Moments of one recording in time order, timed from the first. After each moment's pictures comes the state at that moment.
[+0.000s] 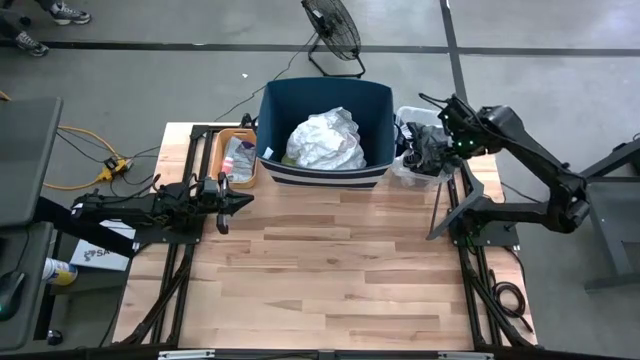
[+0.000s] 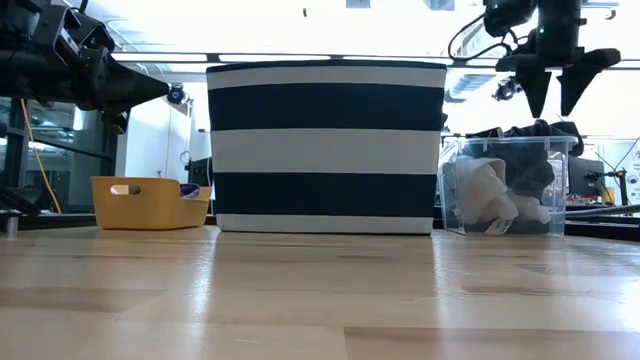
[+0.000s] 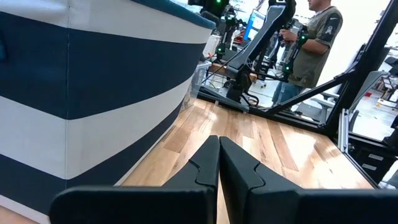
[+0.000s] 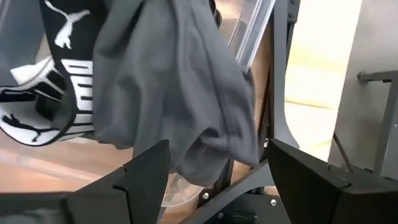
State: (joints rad) left arm -0.01 0.02 0.01 0.04 -0.19 -0.24; right arm -0.86 1.10 1.19 -1.47 0.22 0.53
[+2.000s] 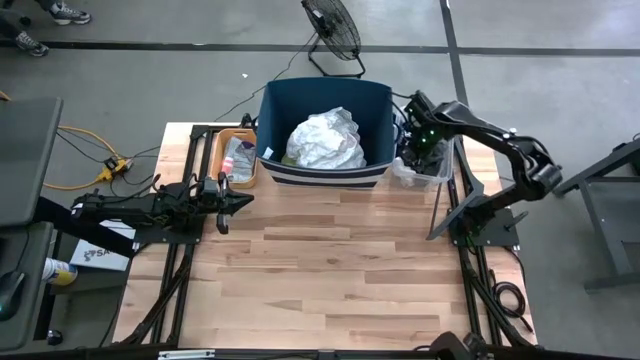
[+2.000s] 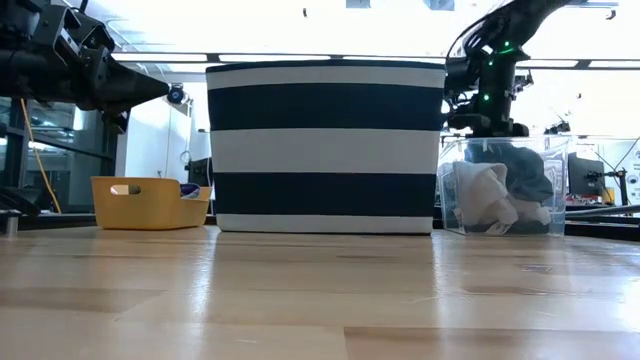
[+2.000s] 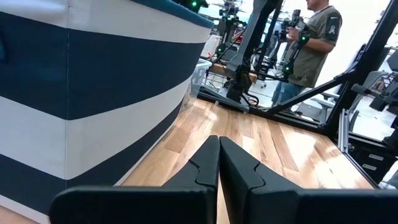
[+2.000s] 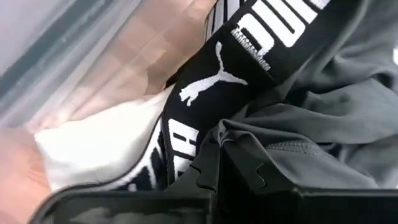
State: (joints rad) left arm -0.01 0.02 0.01 0.04 -0.19 -0.24; right arm -0.90 1.45 1.08 -1.00 0.05 0.03
